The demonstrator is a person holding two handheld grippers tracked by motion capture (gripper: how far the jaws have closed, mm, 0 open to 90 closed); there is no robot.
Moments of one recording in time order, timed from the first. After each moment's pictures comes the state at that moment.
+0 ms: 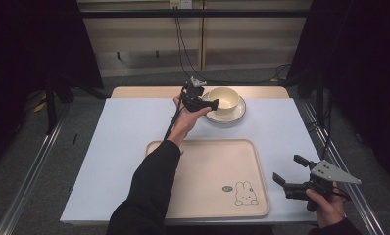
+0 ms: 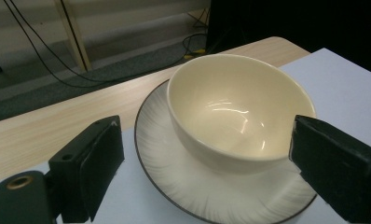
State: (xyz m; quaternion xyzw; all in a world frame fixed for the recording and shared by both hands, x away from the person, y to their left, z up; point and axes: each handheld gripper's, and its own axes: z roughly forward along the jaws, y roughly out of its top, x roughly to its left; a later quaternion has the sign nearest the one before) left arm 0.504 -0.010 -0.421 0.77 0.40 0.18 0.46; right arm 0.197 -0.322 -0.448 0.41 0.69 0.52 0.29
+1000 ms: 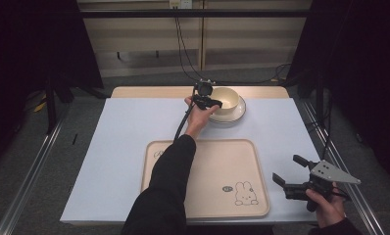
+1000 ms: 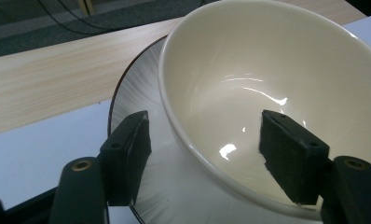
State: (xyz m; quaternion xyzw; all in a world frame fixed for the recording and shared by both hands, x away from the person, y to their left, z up) left arm 0.537 -0.048 -0.451 0.79 0.47 0.15 0.37; right arm 0.197 -0.322 -0.449 0.40 0.70 0.52 0.29
